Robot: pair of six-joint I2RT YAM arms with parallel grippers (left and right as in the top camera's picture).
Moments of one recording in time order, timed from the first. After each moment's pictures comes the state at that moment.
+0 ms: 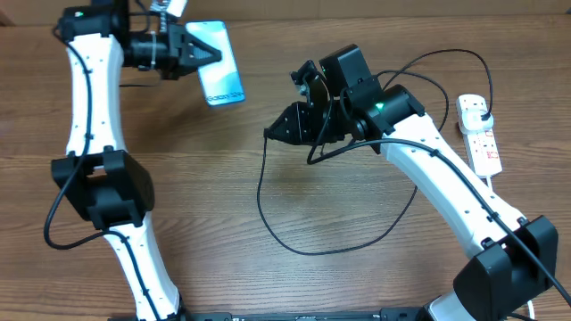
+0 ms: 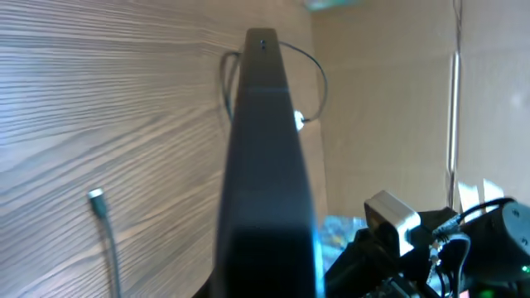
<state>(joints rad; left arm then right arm) 0.15 2.30 2.37 -1.45 1.14 0.02 0.50 1.73 1.53 -0.73 -0.65 0.49</state>
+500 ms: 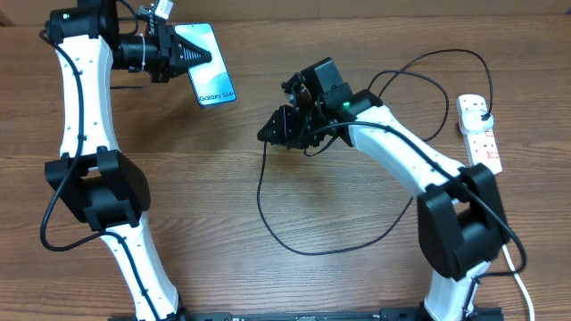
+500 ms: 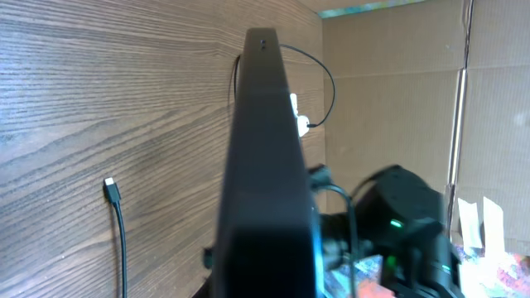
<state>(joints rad) 0.17 2.30 2.37 -1.47 1.12 -0.01 0.50 1.99 1.50 -0.54 -0.67 0.59</state>
